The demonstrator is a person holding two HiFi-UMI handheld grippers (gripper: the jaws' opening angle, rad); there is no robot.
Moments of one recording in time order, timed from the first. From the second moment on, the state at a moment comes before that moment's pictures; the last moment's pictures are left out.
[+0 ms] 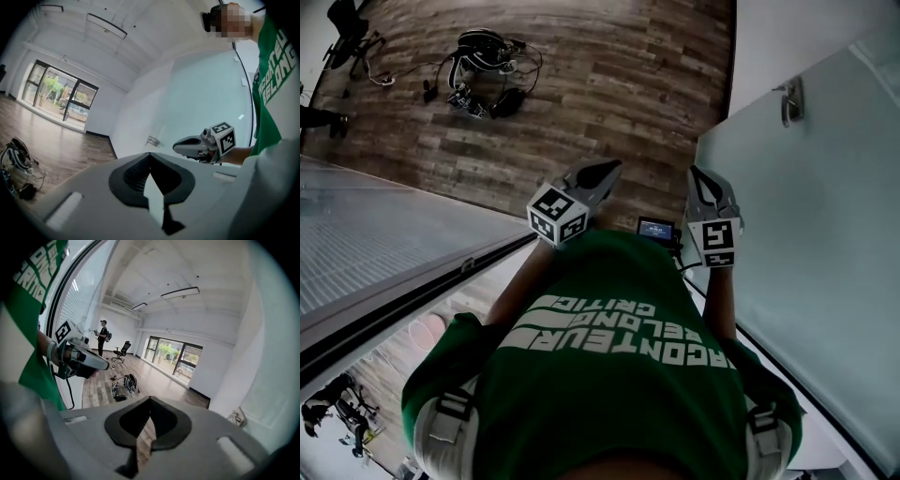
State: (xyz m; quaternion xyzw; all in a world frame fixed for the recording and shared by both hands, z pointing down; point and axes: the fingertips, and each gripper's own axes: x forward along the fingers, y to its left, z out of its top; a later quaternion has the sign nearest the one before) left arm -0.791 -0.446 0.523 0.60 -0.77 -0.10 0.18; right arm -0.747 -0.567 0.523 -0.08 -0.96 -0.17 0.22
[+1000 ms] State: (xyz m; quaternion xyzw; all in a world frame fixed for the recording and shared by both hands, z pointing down) left arm -0.735 -0.521 0.521 0.61 -0.77 -0.10 0.17; right arm -0.697 -0.597 0.538 -0.12 -0.96 -0.10 0.21
